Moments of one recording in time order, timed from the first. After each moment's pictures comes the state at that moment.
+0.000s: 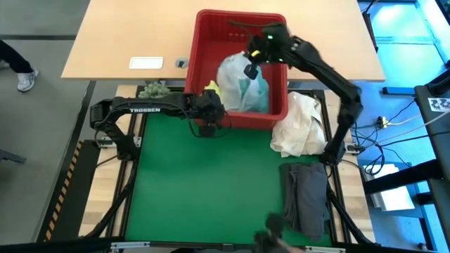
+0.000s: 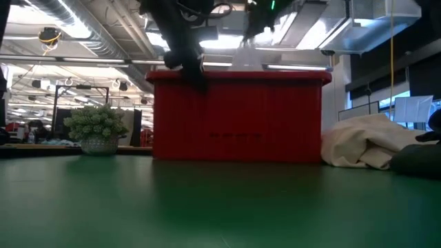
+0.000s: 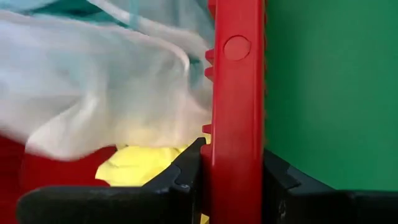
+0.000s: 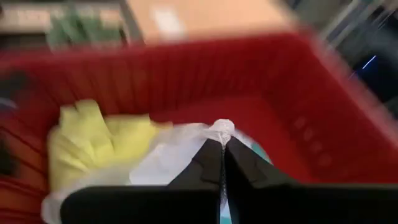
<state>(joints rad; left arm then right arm) 0.30 1.66 1.33 -0.63 -0.30 0.44 -0.61 1.80 2.09 -0.83 -0.01 -0.35</state>
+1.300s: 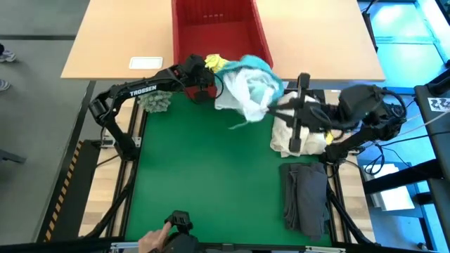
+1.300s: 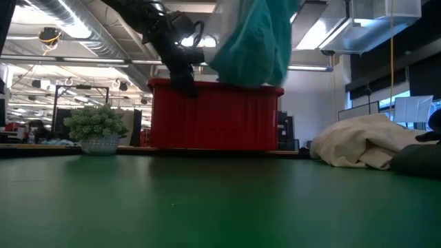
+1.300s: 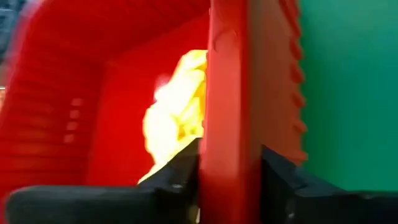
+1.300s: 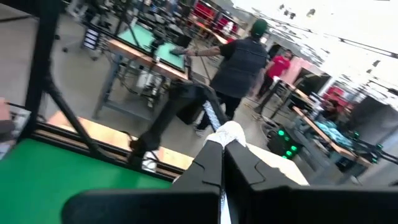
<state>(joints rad) 0.68 1.66 1.33 -0.36 -0.24 0.71 0.32 1.45 2.11 -0.74 0.42 -0.45</state>
